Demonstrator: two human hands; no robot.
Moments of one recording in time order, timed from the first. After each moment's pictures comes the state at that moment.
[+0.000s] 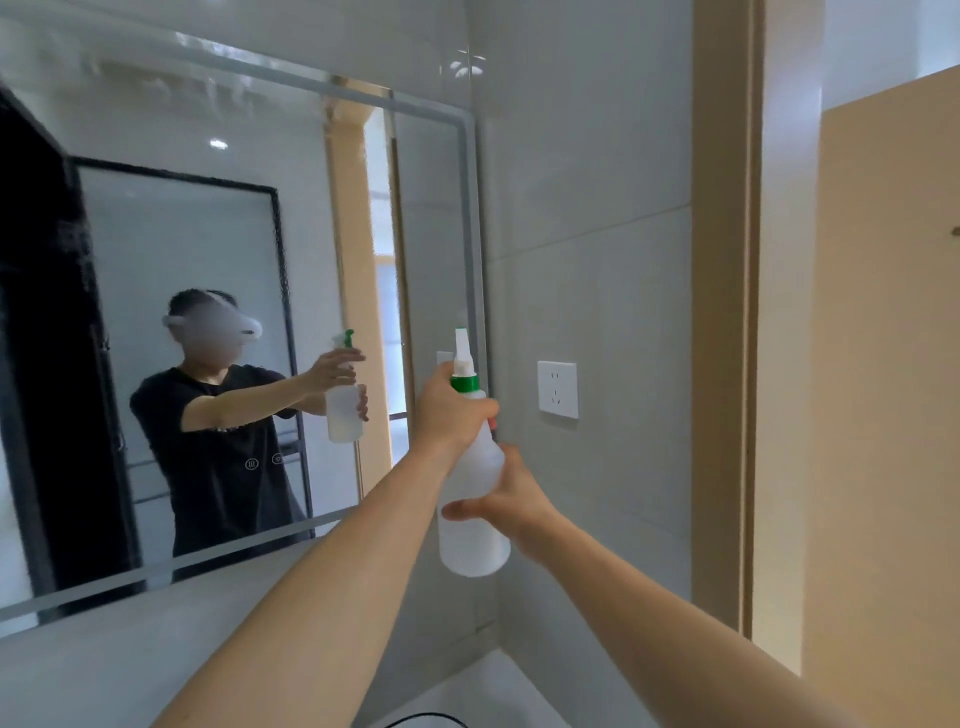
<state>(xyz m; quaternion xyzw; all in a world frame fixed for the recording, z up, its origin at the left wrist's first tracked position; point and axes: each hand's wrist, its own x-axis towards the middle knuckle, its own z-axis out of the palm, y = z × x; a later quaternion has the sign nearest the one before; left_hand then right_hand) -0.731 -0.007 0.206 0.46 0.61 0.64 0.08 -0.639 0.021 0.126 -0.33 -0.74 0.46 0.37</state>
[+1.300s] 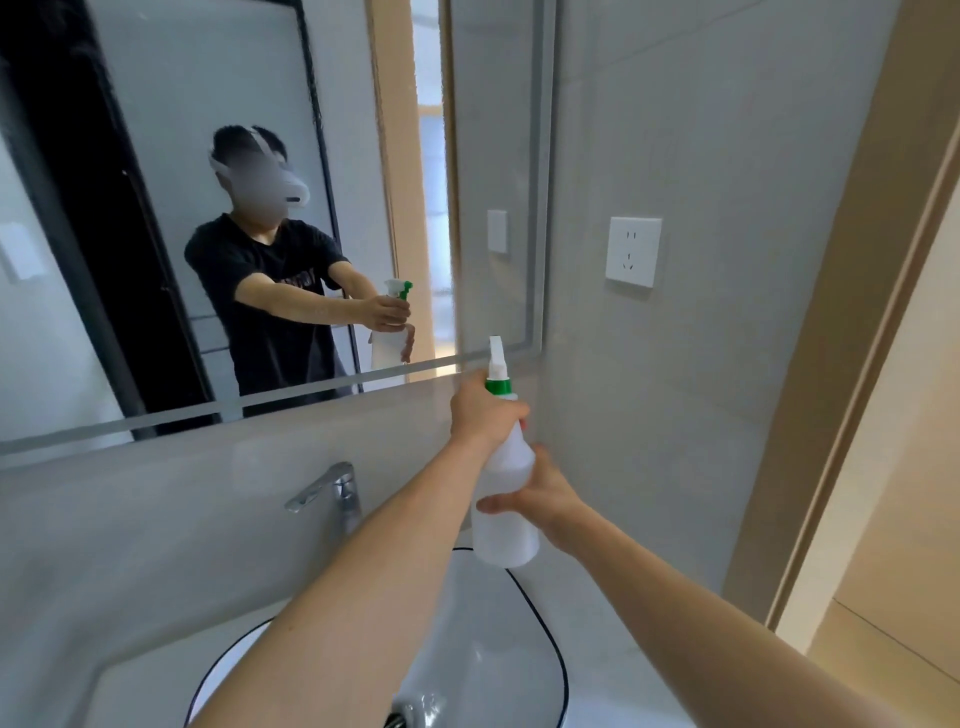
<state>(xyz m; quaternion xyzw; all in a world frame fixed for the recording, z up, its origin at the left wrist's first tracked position) -0.762 0.002 0.049 0.36 0.70 0.59 0.17 -0.661 0.022 -0.025 -0.38 -0.70 0.56 0.25</state>
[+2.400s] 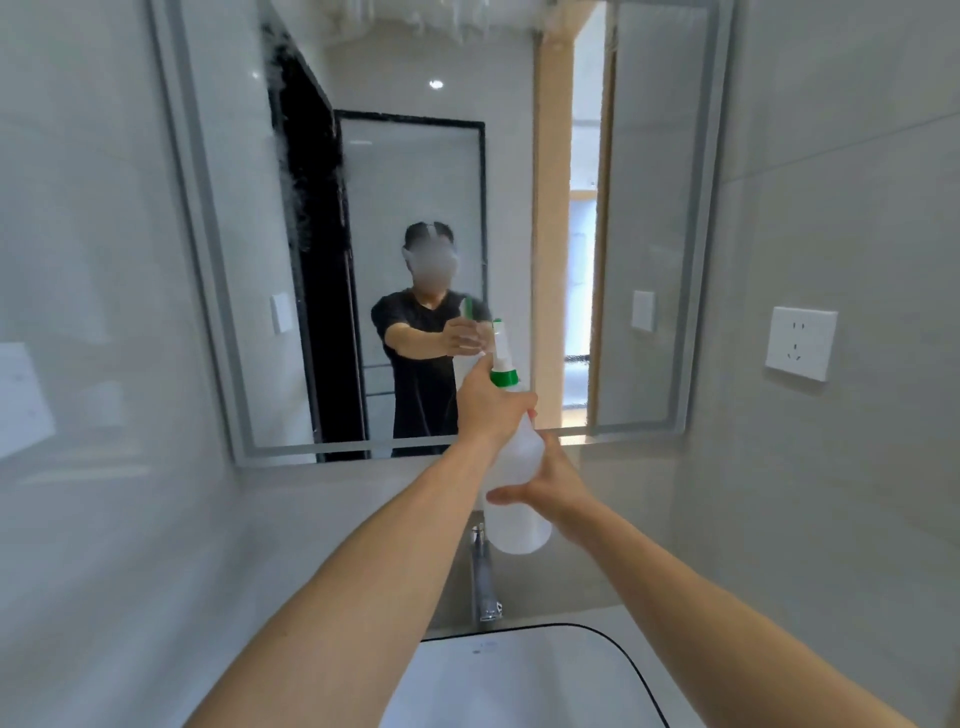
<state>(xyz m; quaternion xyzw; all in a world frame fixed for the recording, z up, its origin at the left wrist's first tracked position) -0.854 -0.114 0.139 0.33 0.67 0.66 0.02 -0.778 -0.045 0.060 -0.22 -0.81 0.49 0.25</state>
